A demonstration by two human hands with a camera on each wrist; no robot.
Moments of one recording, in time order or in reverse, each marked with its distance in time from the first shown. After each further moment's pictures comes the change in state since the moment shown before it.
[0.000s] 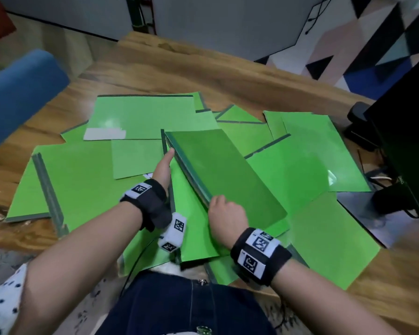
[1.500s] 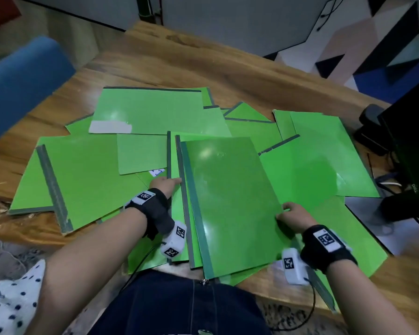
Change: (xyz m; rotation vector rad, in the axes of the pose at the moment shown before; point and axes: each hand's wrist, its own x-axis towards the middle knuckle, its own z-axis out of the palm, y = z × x) left_hand 0.003 -0.021 -0.021 0.458 0.266 0.035; right_hand 0.006 0.141 0.057 1.041 -0.247 0.681
